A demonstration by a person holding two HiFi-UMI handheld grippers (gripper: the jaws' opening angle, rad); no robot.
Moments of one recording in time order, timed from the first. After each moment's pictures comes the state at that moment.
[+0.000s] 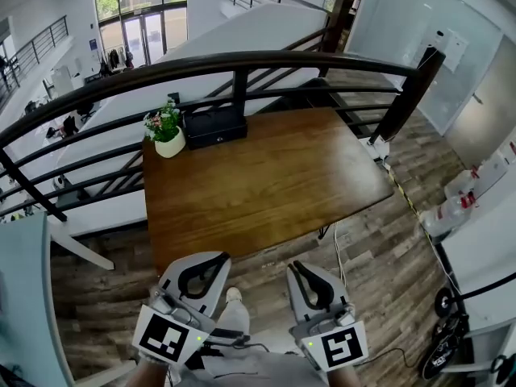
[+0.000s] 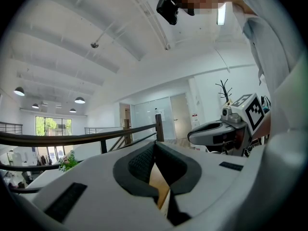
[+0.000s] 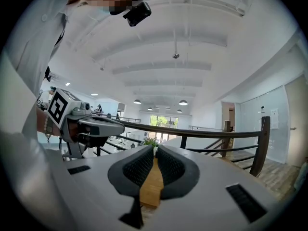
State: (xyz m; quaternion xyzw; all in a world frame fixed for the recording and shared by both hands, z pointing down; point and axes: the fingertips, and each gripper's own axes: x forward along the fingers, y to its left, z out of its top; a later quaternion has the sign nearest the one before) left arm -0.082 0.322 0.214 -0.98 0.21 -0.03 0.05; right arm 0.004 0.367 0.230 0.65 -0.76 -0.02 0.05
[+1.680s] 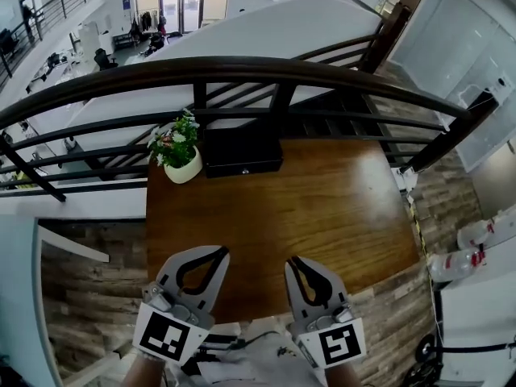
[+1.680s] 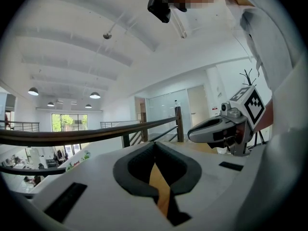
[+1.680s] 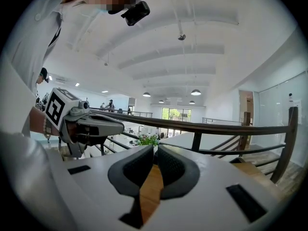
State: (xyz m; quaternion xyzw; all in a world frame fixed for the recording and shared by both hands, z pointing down) left arm -0.034 0.011 0.243 -0.95 0.28 -0.09 0.07; right arm 0.056 0.041 0.261 0.58 -0.81 0.03 0.11
